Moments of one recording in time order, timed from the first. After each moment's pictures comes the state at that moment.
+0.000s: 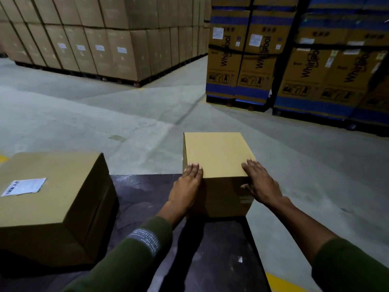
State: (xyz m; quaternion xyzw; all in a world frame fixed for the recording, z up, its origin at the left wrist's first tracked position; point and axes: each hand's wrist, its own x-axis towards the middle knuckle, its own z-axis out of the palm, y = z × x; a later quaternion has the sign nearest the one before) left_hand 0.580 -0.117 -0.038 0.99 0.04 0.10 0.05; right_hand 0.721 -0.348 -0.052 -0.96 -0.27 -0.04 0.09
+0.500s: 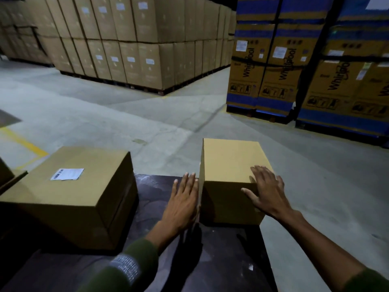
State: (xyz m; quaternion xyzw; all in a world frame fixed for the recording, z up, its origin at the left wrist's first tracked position) left_hand 0.509 -0.097 -0.060 0.99 0.08 0.10 0.00; right_hand 0.689 -0.334 -0.042 -0.92 -0.33 -0.13 0.12
